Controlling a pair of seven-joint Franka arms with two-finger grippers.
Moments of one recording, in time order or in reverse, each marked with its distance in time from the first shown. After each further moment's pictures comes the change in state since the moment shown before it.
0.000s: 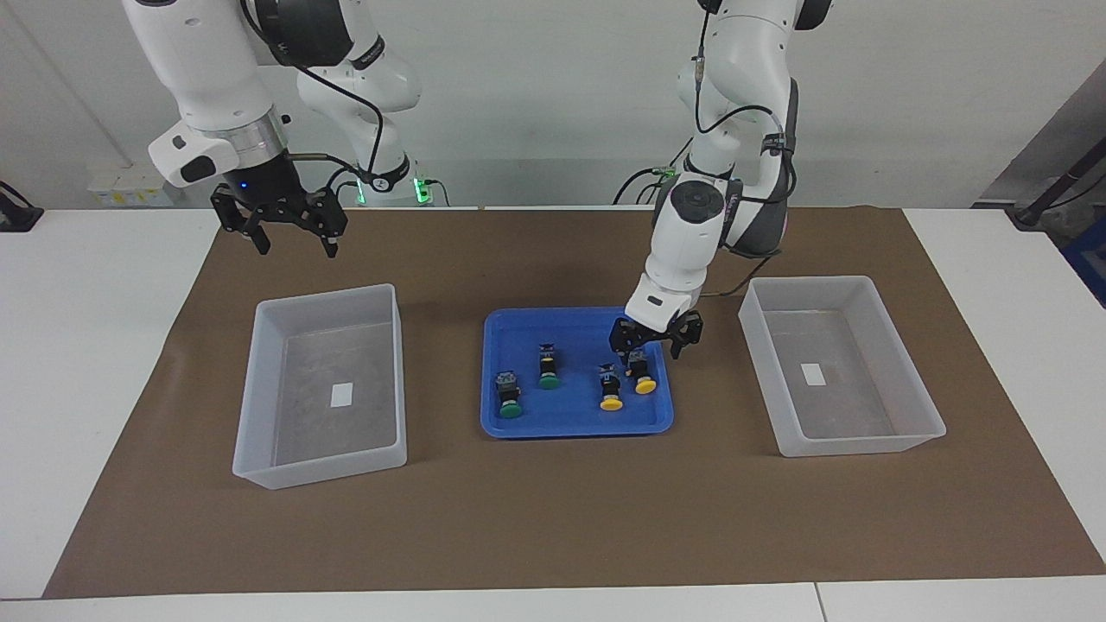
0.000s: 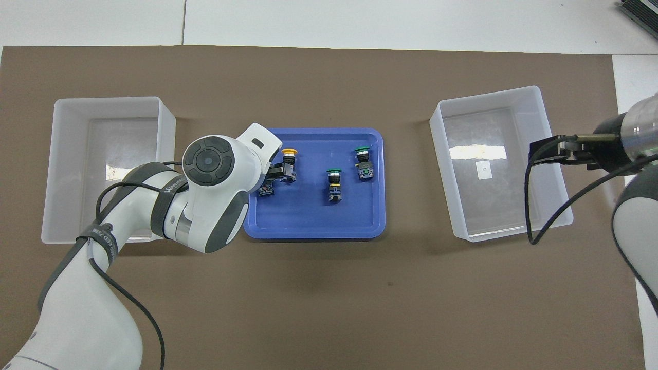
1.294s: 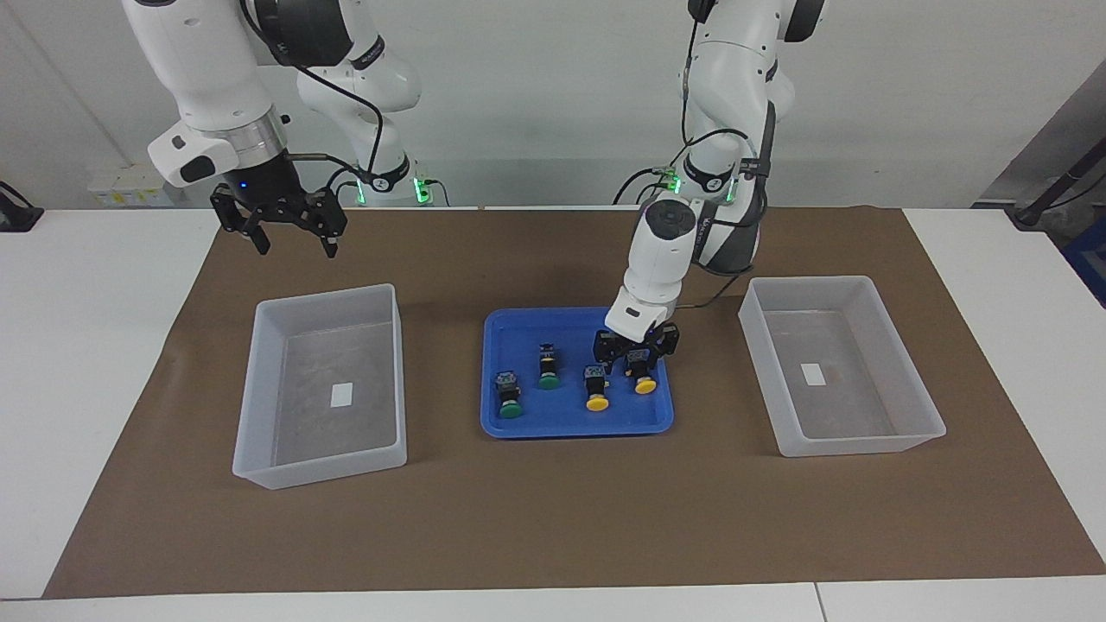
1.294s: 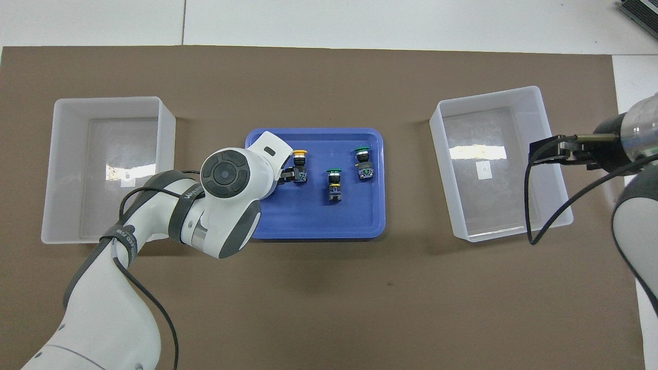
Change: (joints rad) left arm -0.031 0.035 0.015 -0.021 0.000 0.101 -0.049; right arm 0.000 0.000 0.000 0.000 0.000 0.000 0.000
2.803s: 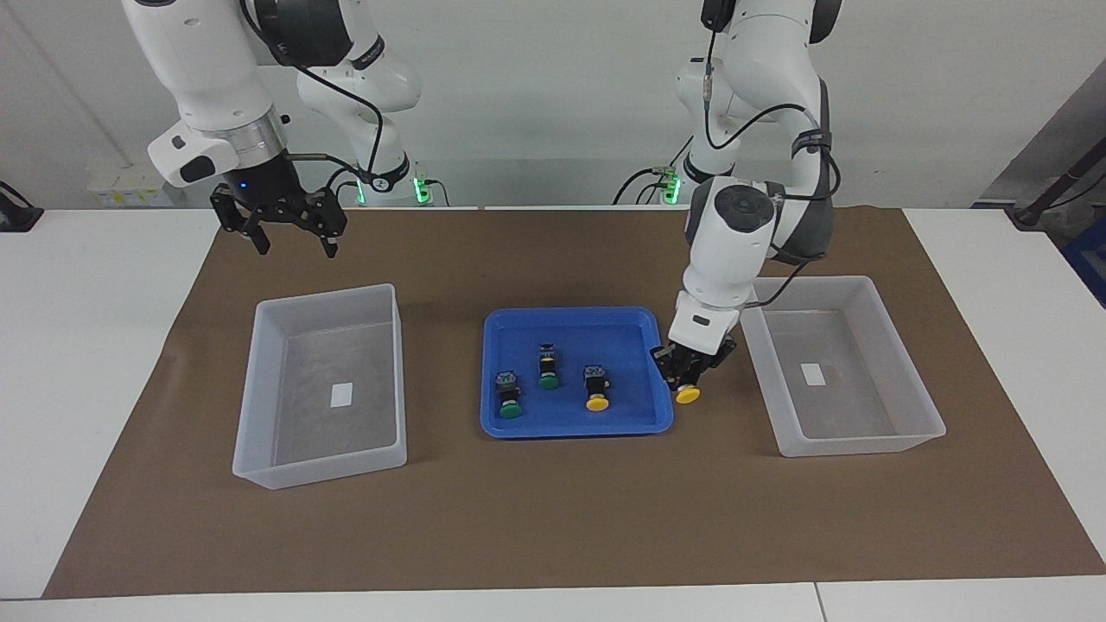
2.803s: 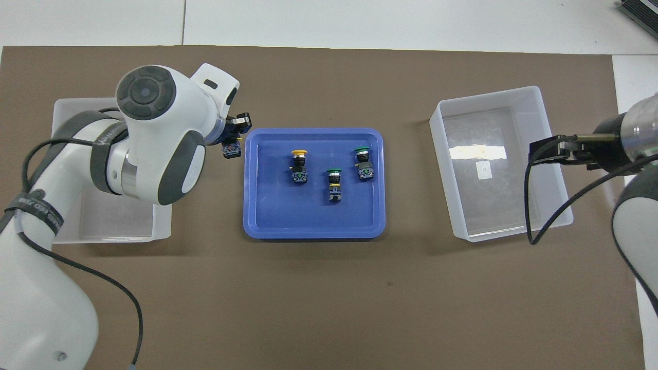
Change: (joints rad) left arm 0.155 0.000 0.015 0.320 0.001 -0.345 0.070; right arm 0.000 0.000 0.000 0.000 0.000 0.000 0.000
